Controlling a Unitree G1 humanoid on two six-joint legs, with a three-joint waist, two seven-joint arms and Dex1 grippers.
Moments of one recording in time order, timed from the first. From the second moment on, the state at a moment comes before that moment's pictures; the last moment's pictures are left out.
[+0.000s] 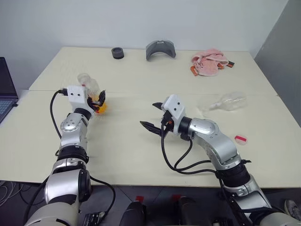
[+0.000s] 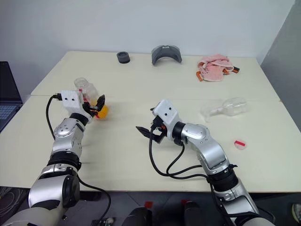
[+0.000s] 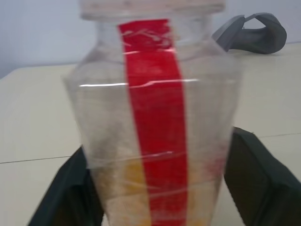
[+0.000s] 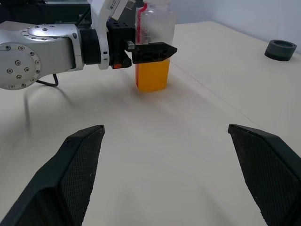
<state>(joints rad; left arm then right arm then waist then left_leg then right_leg) -0.76 0.47 0.27 0.94 -0.18 -0.26 -0.40 -0.57 -0.19 0.31 -0.19 0.18 0.56 0.59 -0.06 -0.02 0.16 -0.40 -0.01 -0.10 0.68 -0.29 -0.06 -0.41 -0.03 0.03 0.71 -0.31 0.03</state>
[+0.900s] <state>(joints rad) -0.84 0.41 0.28 1.00 -0.23 -0.26 -0.46 -0.57 -0.19 0.30 -0.19 0.15 0.54 0.56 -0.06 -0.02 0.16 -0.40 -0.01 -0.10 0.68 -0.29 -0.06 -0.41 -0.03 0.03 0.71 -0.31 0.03</state>
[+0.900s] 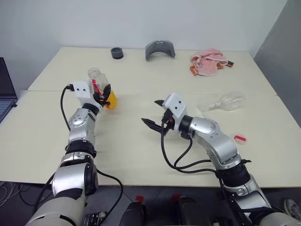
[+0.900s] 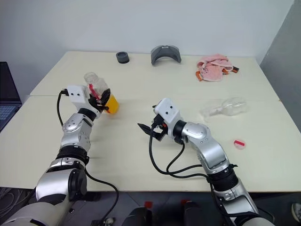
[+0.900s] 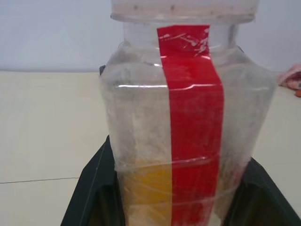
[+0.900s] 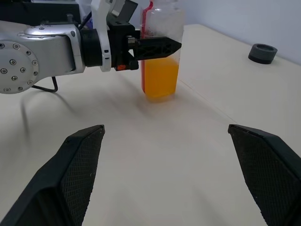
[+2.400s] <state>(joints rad) -0.46 0.42 0.23 0.52 -0.16 -0.11 -0.38 -0.39 -0.33 0.28 -0.34 0.16 0.56 0.57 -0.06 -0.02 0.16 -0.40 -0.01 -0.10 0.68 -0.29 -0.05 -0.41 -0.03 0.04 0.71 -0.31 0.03</state>
